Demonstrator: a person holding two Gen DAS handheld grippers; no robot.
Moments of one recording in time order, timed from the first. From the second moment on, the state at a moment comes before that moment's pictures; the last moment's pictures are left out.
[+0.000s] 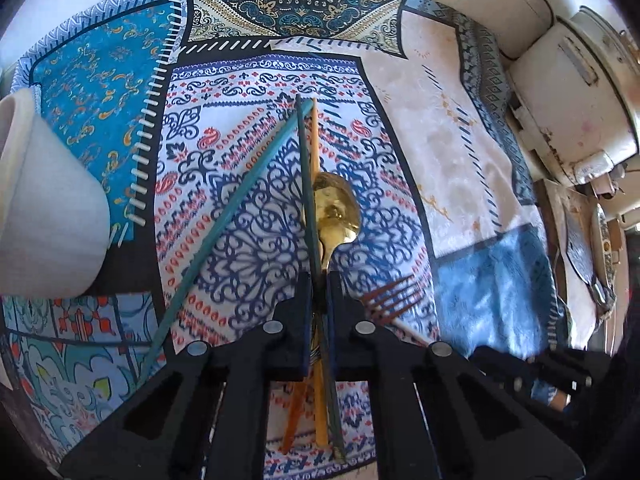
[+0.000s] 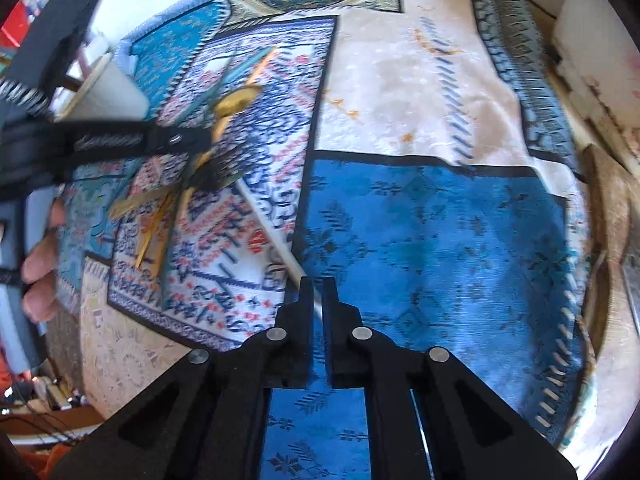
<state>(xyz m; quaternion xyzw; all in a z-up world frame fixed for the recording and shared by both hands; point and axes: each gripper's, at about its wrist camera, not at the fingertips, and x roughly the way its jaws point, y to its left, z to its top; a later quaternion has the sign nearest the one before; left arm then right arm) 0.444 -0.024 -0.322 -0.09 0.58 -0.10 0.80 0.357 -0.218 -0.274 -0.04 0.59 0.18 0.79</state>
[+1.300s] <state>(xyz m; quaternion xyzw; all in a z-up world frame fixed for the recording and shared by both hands) 0.421 -0.023 -0.316 -0.06 0.59 -0.15 0.79 0.383 -0.178 -0.285 -0.06 0.59 0.19 0.79</state>
